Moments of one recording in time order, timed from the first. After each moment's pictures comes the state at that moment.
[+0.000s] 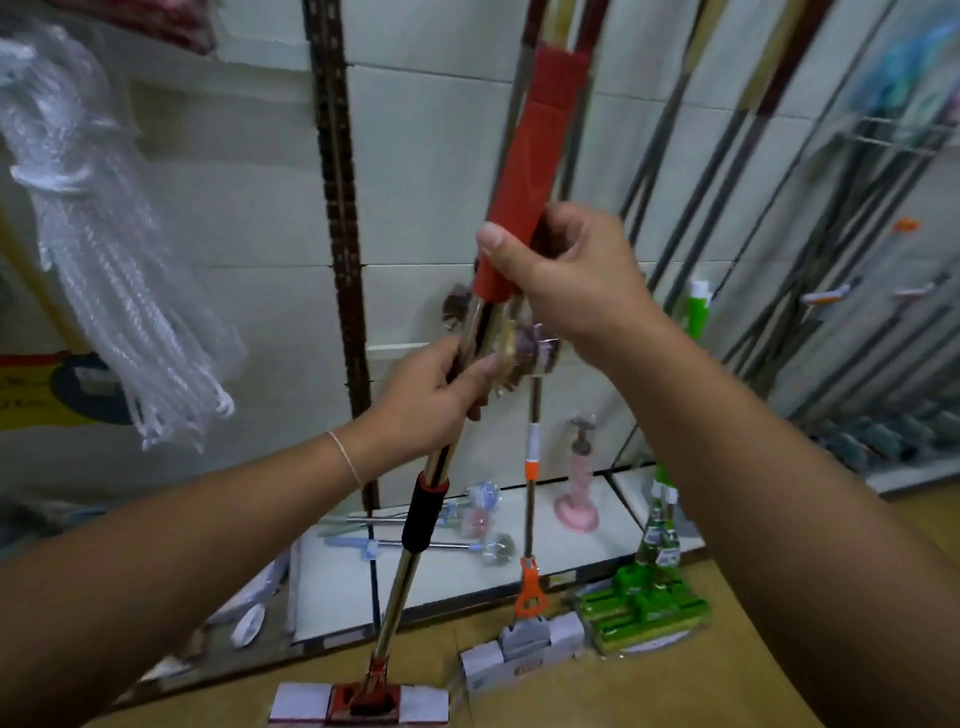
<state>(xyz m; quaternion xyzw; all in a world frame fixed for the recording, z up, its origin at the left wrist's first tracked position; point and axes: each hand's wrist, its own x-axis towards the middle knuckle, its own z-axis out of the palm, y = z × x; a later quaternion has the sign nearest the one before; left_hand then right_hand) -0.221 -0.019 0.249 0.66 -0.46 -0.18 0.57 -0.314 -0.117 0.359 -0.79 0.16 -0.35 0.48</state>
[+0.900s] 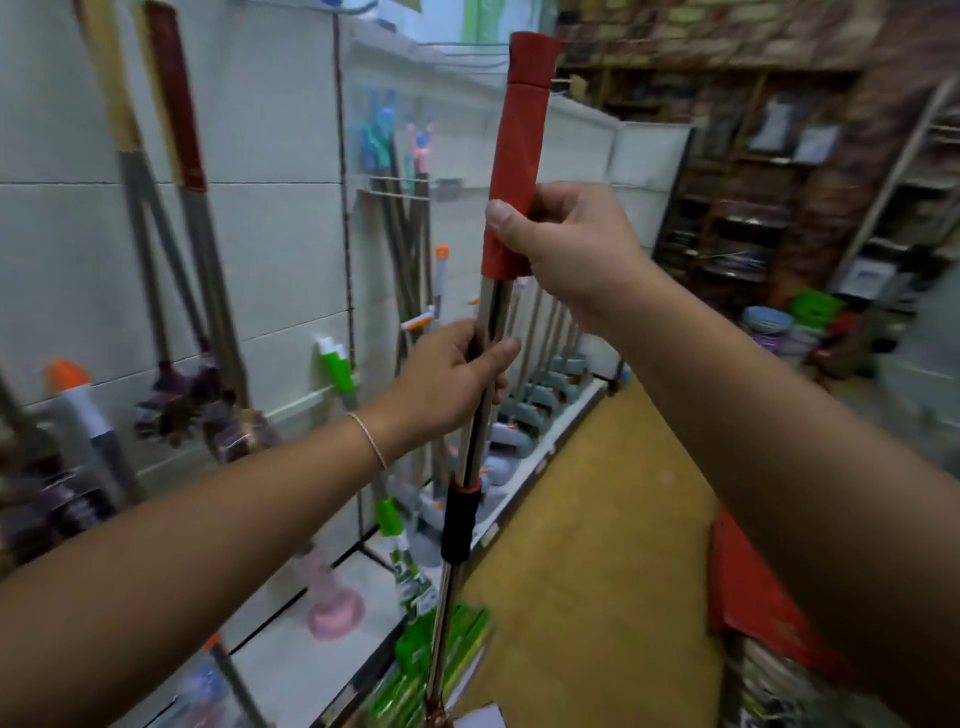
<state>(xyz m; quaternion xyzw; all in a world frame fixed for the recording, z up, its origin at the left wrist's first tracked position) -0.546 -0.328 0.338 0.41 -0.66 -0.33 0.54 -0.666 -0.321 0.452 -0.70 0.36 -0.54 0.31</state>
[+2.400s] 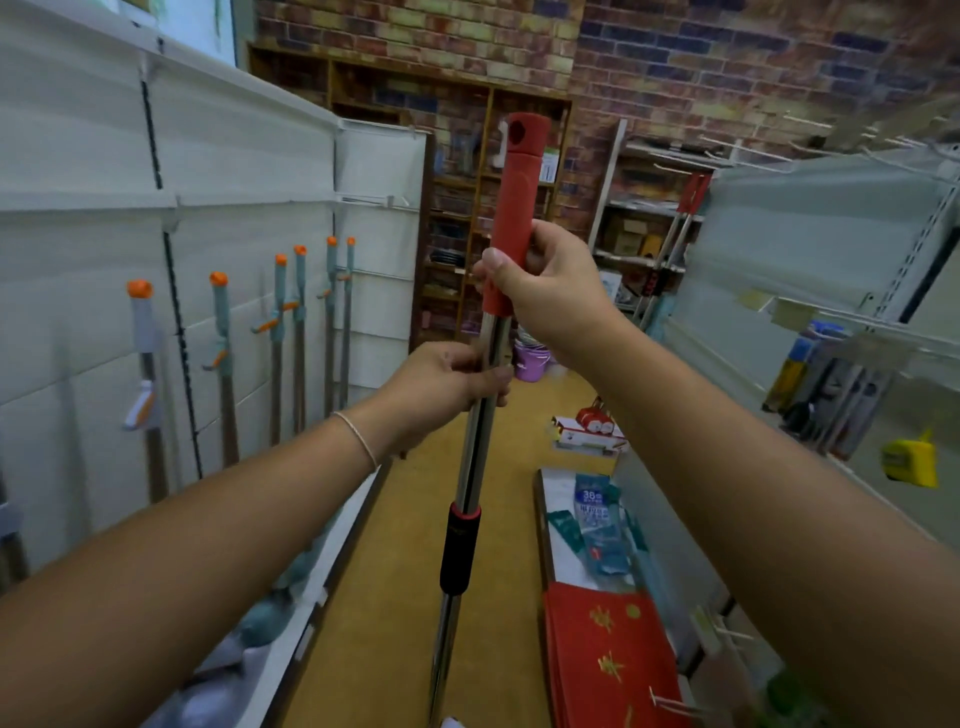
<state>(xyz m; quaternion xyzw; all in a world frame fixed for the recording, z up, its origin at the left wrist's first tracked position) -0.977 -0.931 0.383 0.27 -0.74 -0.51 0.36 -1.093 -0.881 0.464 -0.61 0.53 -0.57 0.14</state>
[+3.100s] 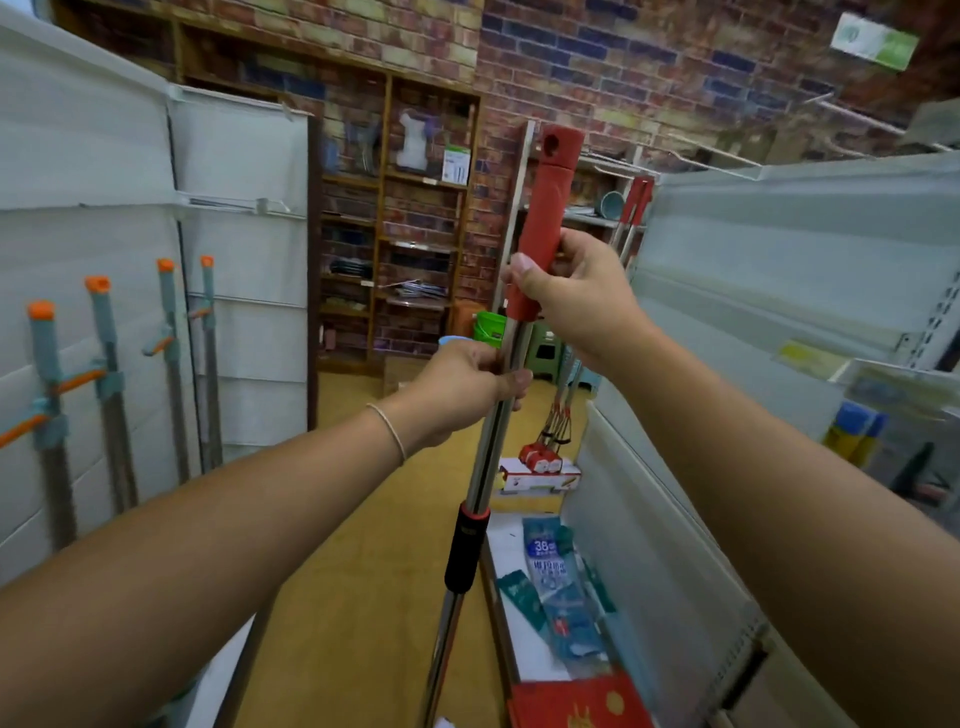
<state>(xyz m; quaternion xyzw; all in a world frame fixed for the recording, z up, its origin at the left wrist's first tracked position) -1.204 -1.235 0.399 0.19 -0.76 -0.54 0.31 -1.299 -1.157 0.478 -0.53 0.62 -0.59 0.03</state>
